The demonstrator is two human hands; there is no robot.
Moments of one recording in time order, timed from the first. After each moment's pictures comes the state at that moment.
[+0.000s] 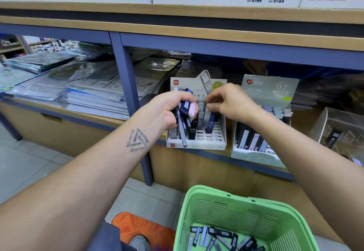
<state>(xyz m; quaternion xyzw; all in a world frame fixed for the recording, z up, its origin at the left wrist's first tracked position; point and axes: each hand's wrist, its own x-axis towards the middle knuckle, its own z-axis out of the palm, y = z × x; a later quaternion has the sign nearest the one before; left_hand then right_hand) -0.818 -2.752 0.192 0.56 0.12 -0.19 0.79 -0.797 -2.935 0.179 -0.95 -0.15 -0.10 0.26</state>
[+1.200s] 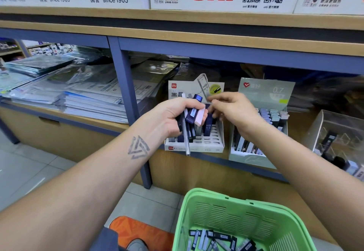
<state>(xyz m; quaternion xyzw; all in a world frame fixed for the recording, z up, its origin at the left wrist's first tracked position) -0.823 -2.760 0.188 0.56 0.07 -0.27 0.78 -0.819 -2.936 0.167 -0.84 -0.04 -0.07 0.54</state>
